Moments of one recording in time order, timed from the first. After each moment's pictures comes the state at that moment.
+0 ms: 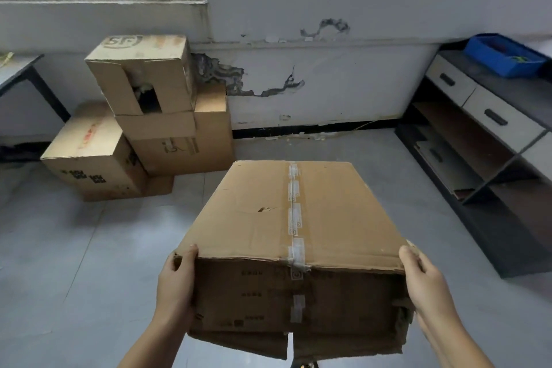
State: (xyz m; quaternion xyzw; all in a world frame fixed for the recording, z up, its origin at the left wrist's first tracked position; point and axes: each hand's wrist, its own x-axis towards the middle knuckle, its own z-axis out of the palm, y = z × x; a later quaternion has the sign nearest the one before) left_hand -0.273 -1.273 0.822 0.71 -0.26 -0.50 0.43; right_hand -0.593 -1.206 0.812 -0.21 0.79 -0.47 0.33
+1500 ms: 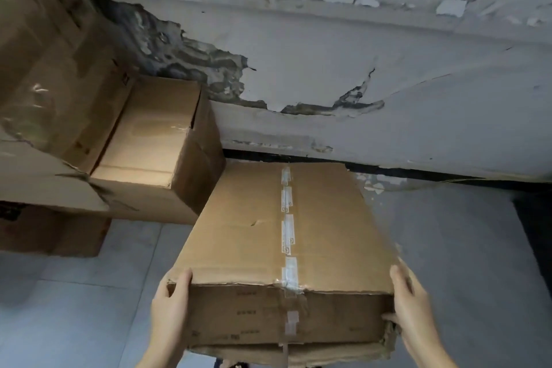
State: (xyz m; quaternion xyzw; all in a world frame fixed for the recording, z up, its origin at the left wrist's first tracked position) left_hand -0.427 -2.051 0.511 0.81 -0.10 -0.46 0.36; right_hand -0.764 -2.060 0.513 -0.21 0.83 -0.30 0.41
